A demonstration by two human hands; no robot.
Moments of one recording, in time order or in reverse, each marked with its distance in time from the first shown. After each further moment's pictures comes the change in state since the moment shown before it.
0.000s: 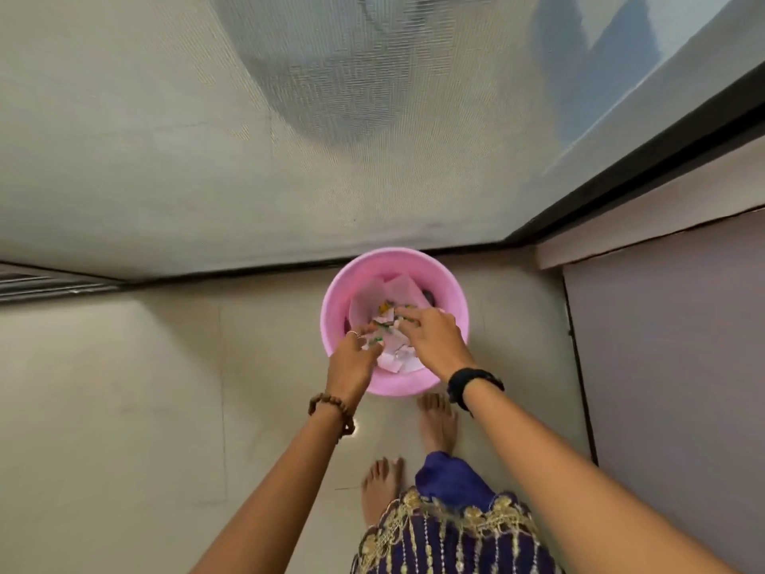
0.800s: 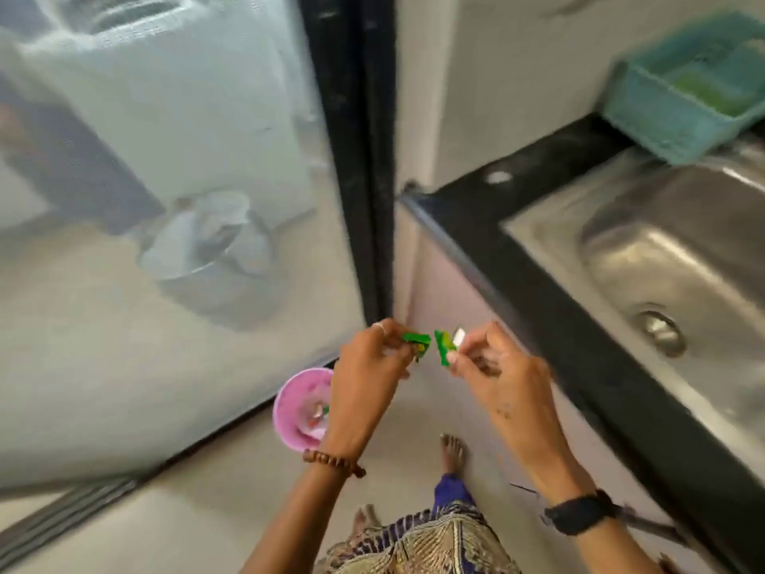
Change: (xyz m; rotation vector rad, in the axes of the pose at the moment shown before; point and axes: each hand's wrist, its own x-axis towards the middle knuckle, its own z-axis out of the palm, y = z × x) left_hand -0.472 0.271 0.042 0.365 -0.258 0.773; right_hand -0.498 -0.111 -0.285 0.294 0.828 -0.332
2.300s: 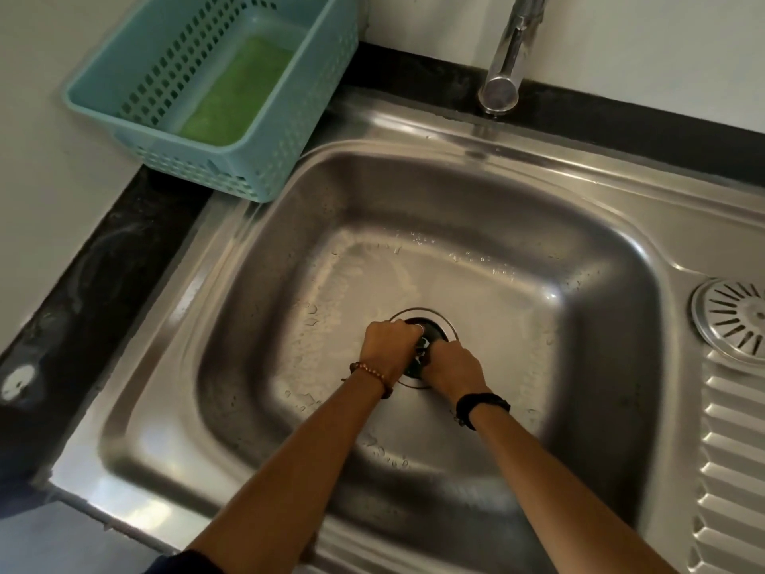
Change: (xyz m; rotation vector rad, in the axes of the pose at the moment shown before) left_hand 0.201 0.080 0.460 1.329 -0.702 0.837; right_hand 0.119 0.330 -0.223 -0.406 -0.046 0.876
